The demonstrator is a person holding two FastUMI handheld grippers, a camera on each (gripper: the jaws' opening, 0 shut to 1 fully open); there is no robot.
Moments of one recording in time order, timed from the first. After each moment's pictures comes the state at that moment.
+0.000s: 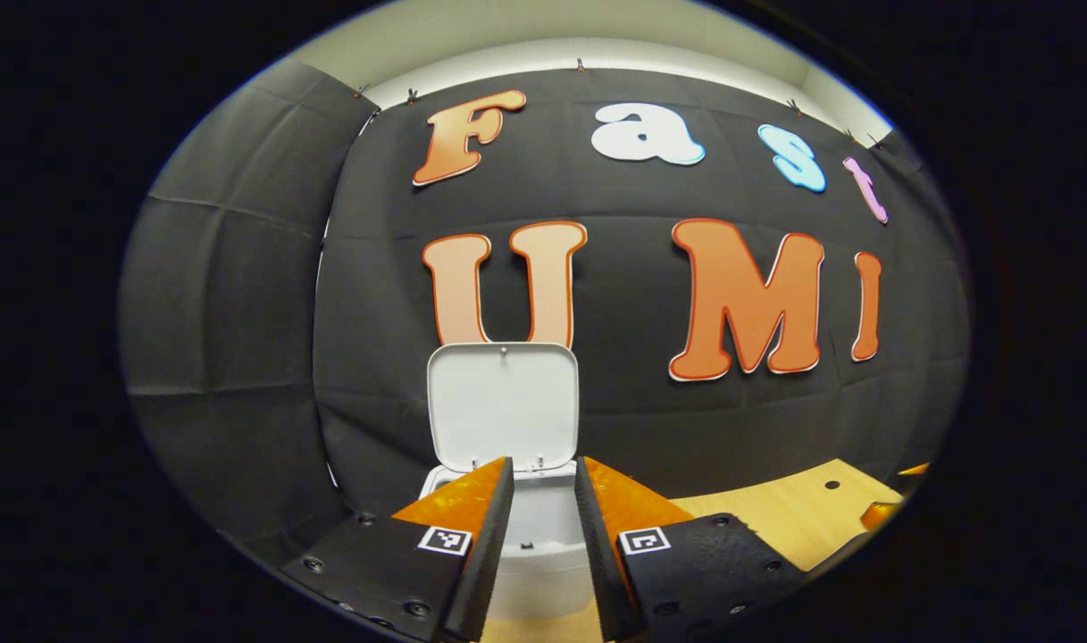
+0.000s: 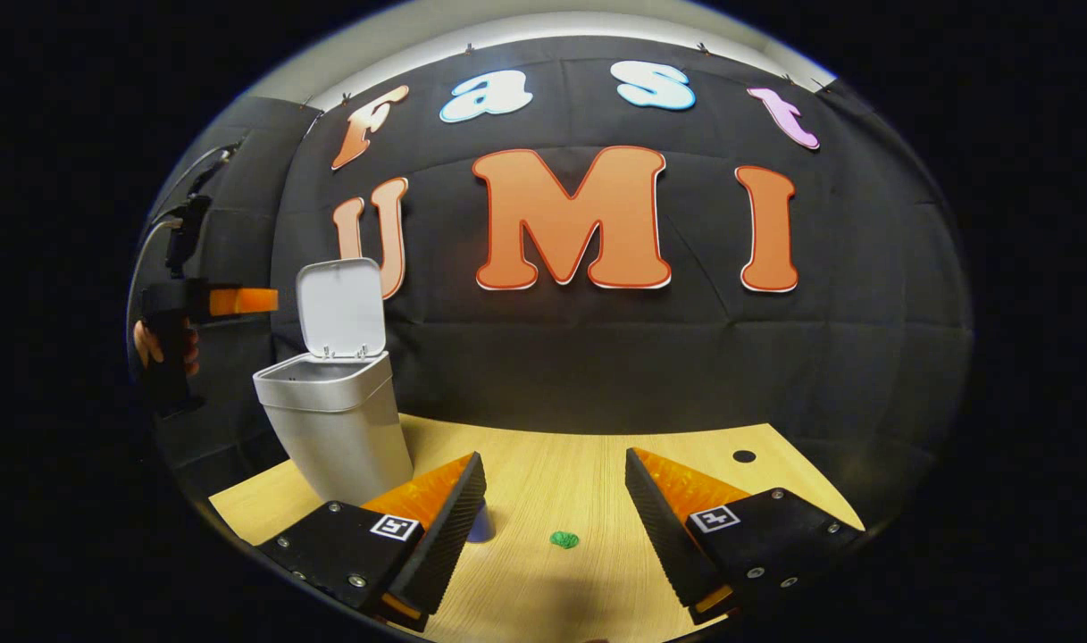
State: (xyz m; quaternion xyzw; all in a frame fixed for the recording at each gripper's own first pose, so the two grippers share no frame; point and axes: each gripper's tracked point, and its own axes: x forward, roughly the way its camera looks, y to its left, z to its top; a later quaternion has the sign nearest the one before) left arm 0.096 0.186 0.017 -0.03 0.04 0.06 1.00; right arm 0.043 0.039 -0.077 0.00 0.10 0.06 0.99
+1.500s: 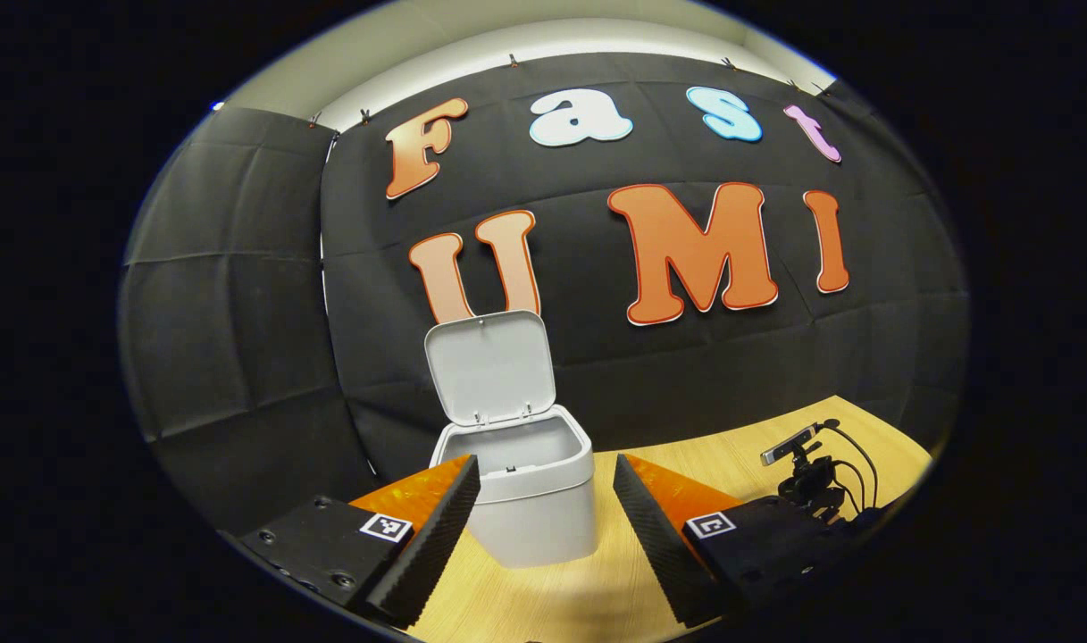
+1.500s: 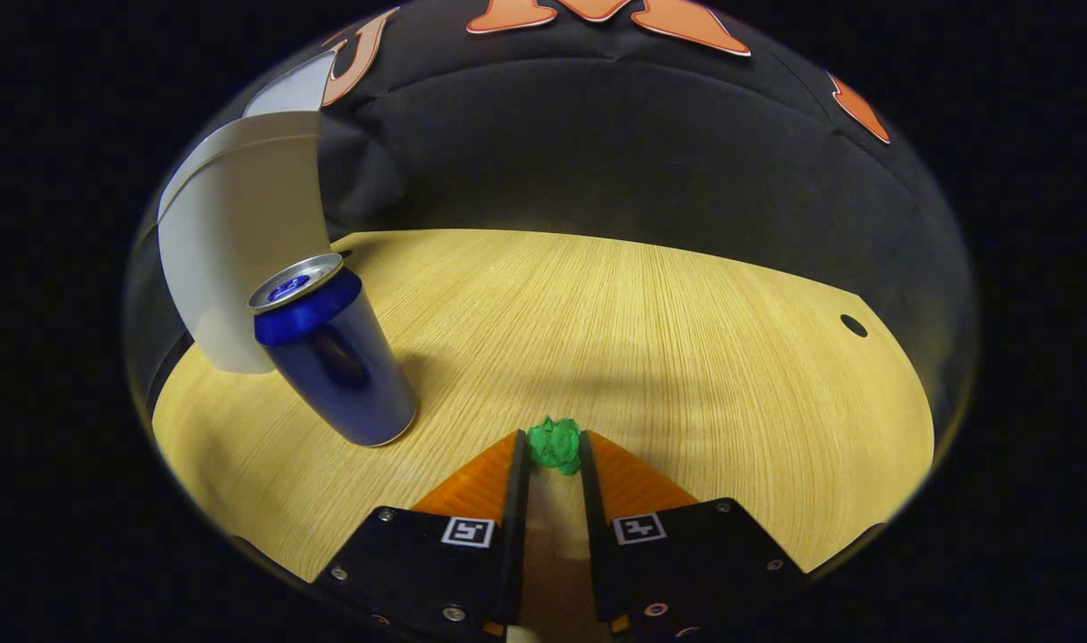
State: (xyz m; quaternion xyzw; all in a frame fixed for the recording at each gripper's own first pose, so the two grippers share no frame) left arm -0.001 0.126 -0.002 0.06 0.11 0.06 0.99; right arm 0.144 0.055 -0.366 -0.06 0.34 0.09 0.93
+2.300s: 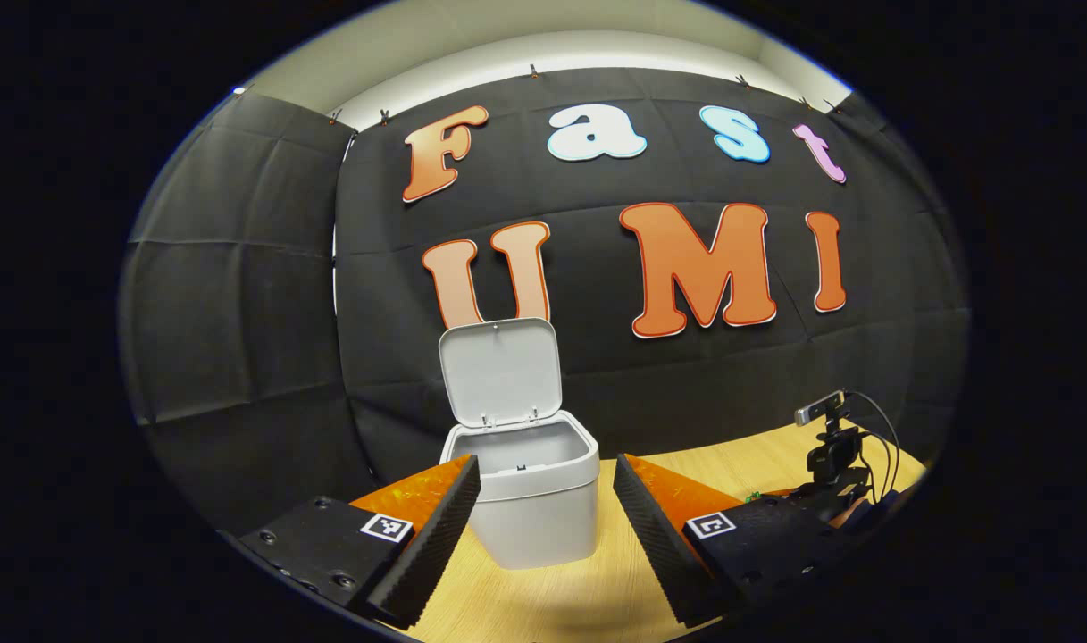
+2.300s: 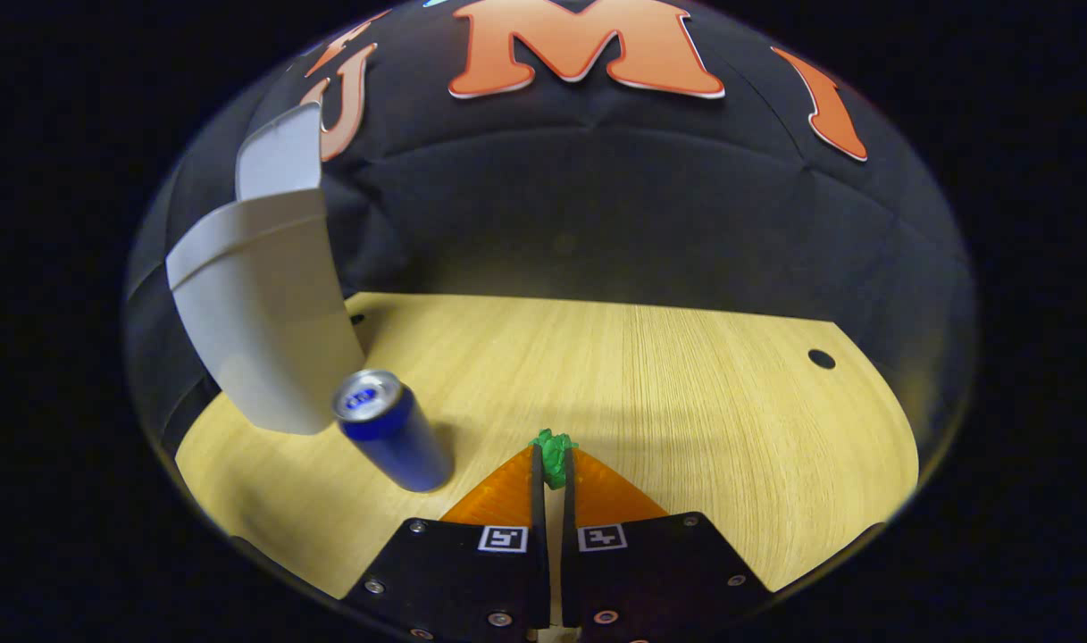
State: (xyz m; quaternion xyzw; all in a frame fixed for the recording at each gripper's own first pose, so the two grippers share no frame) left arm -0.022 0.146 0.003 0.03 0.08 0.06 0.99; right arm 0.136 0.063 -0.245 -0.01 0.26 0.10 0.96
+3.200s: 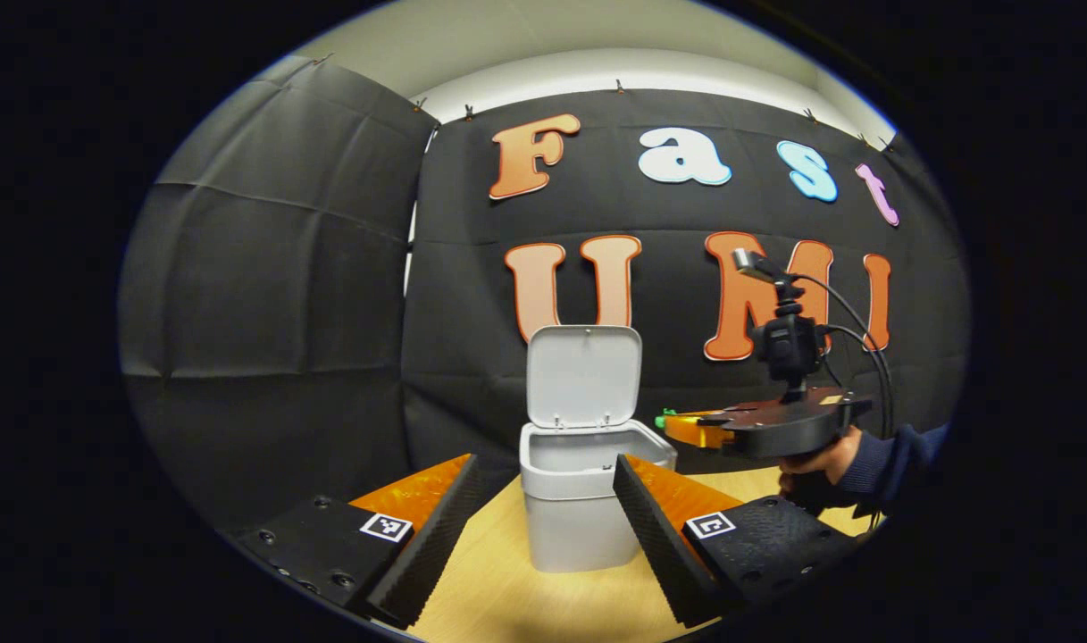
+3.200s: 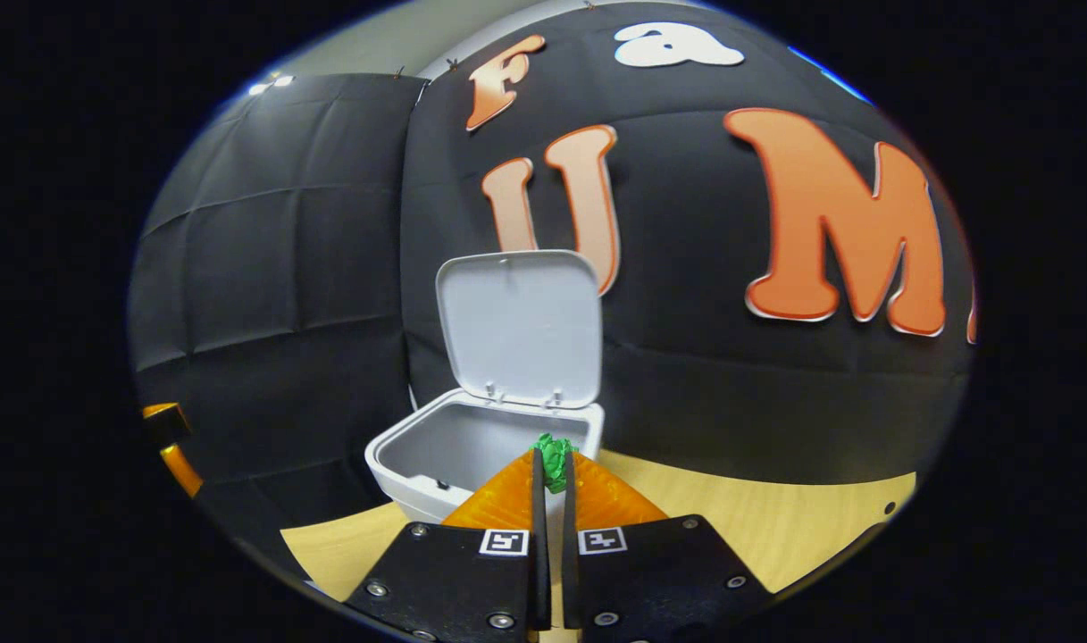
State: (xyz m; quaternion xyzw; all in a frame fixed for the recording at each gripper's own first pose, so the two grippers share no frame) left arm -0.065 0.259 -0.010 -0.03 0.05 0.15 0.99; right arm 0.168 0.366 -0.026 -0.02 0.12 0.31 0.94
